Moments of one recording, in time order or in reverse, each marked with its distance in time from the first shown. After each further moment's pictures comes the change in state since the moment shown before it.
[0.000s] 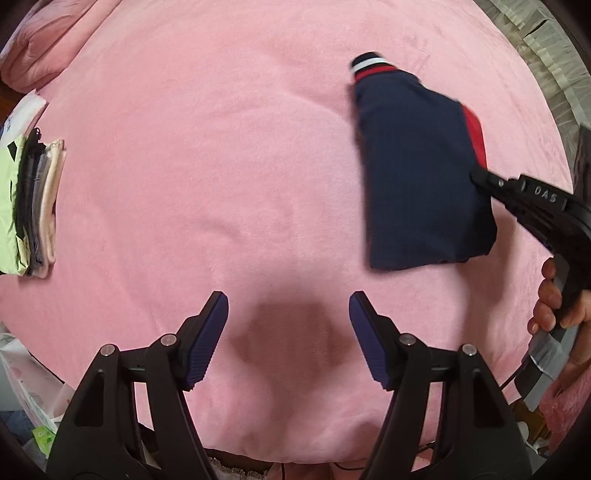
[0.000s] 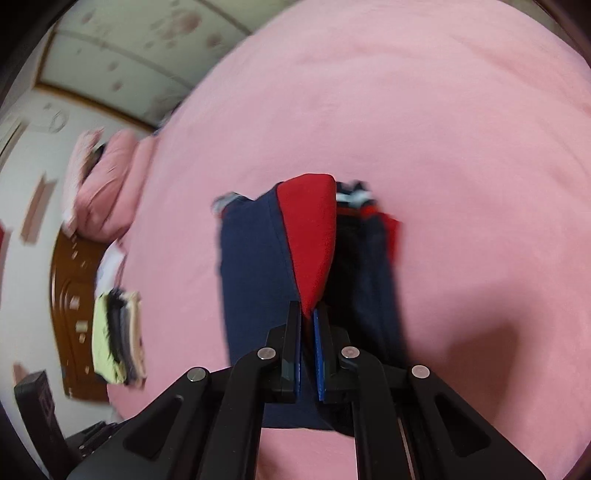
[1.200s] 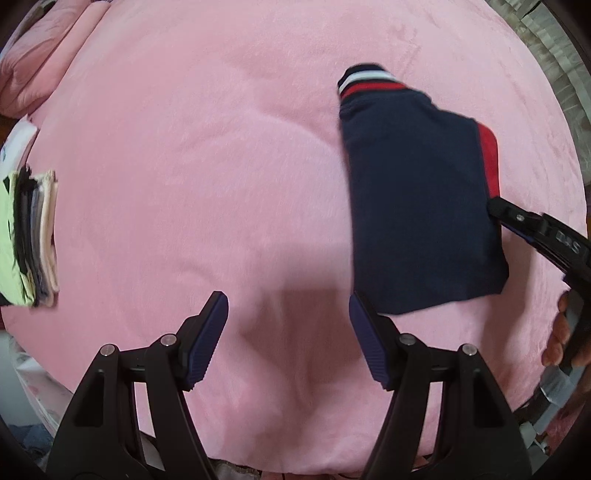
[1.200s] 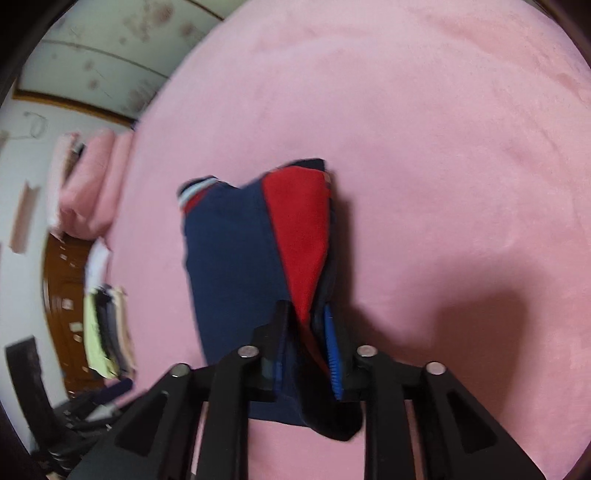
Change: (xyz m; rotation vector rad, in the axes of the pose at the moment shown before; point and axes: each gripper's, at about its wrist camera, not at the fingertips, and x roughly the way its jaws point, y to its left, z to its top) left arm 0.022 -0.055 0.058 0.065 0.015 0.042; right arm -0.013 -0.053 0.024 0.018 0.089 -0.041
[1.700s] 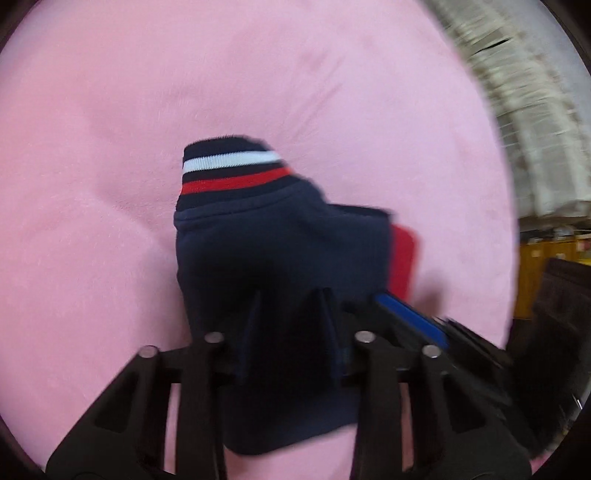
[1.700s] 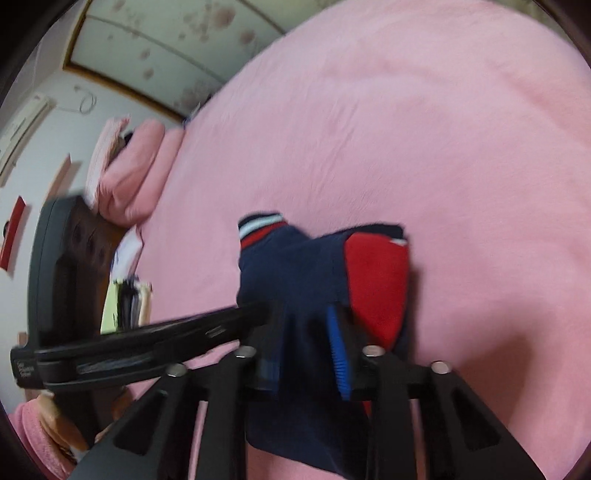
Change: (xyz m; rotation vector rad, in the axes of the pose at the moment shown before) left arm 0.062 -0.057 0.109 -0.007 -0.001 -0.366; right arm 0.006 0.035 0.022 -0.162 -0.073 0.145
